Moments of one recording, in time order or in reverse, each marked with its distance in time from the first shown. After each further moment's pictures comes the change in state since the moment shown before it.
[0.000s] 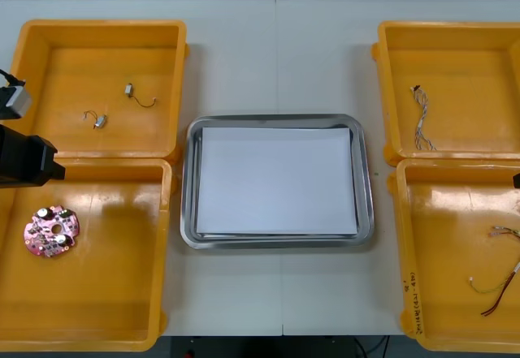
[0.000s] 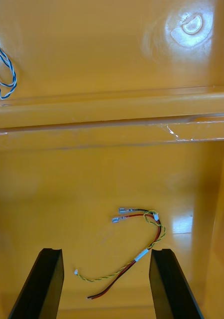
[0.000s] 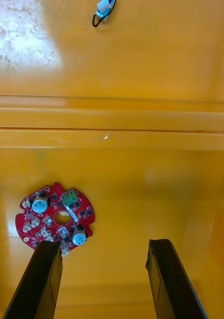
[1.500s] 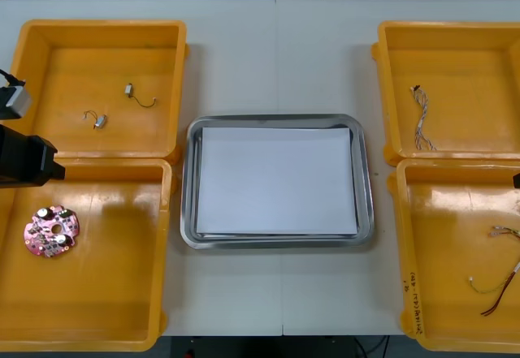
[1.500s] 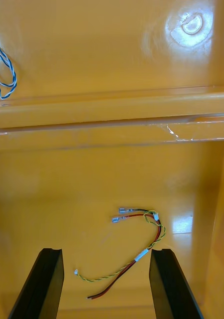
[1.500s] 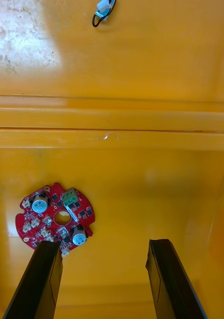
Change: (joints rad) right arm 0.000 0.000 0.000 0.000 0.000 0.000 0.000; left arm 0.000 0.000 0.000 0.000 0.000 0.000 0.000
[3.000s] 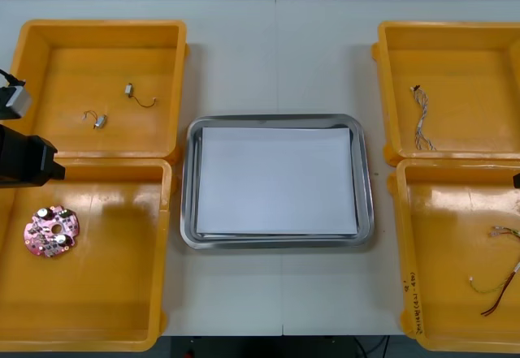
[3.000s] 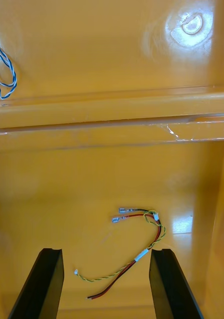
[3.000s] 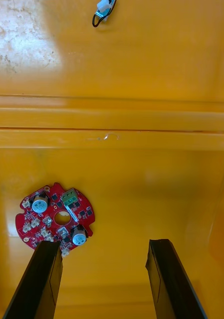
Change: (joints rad) right arm 0.000 0.000 0.000 0.000 0.000 0.000 0.000; left arm 0.000 0.000 0.000 0.000 0.000 0.000 0.000
